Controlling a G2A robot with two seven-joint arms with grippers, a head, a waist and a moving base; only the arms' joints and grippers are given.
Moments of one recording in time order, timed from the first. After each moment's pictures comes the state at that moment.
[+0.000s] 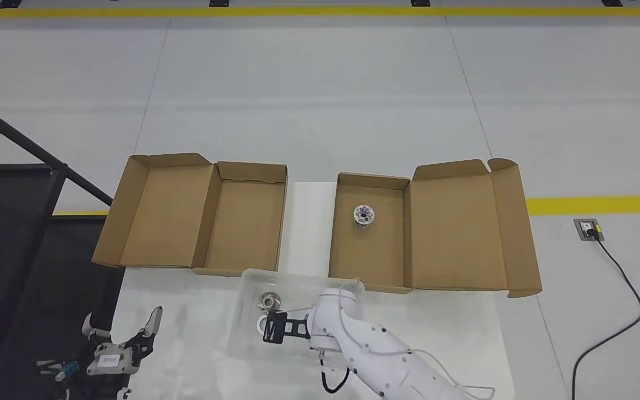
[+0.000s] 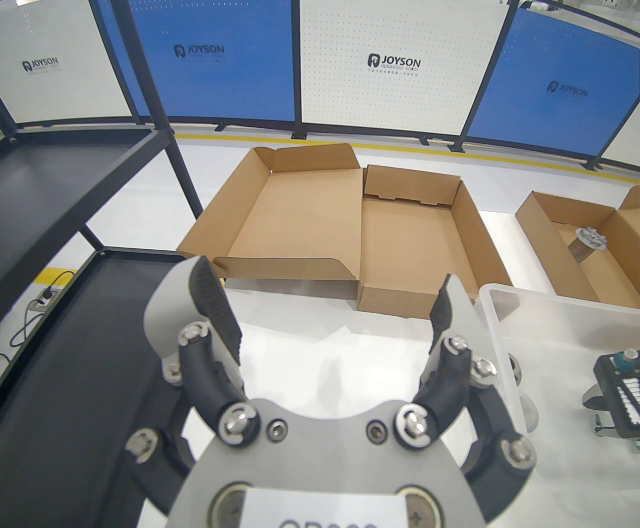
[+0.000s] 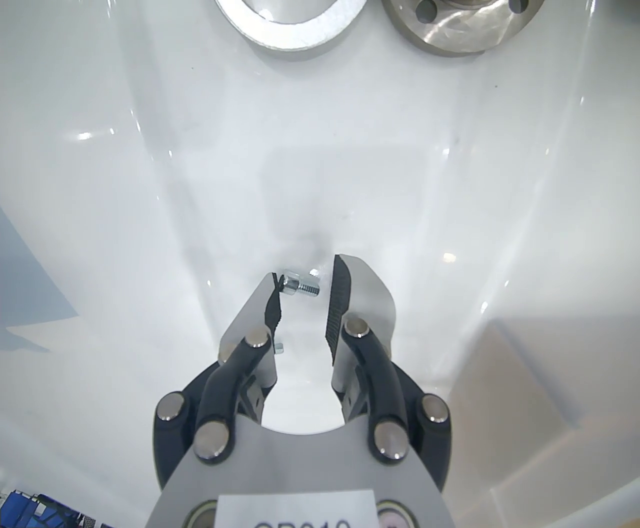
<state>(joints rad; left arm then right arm) 1.86 -1.18 -1.79 -1.85 1.09 -0.04 0.38 -0.67 -1.60 0.61 -1.10 -1.38 -0.56 1.14</state>
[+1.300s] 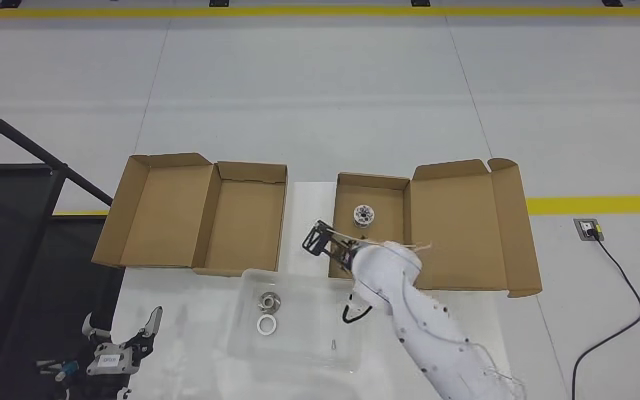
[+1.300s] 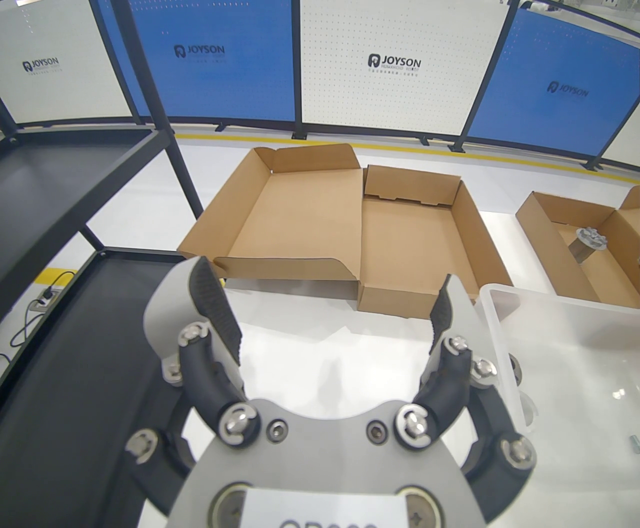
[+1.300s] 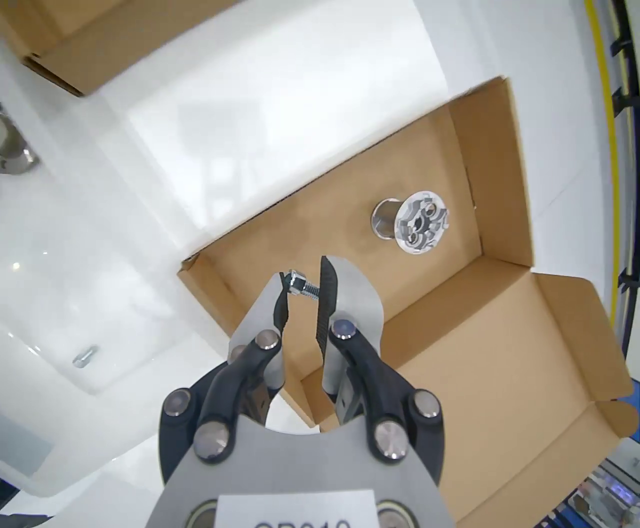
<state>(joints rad) 1.86 -1.18 -1.79 -1.85 1.09 -0.04 0.38 -0.67 -1.52 0.96 -1.33 -1.60 -0.36 1.09</state>
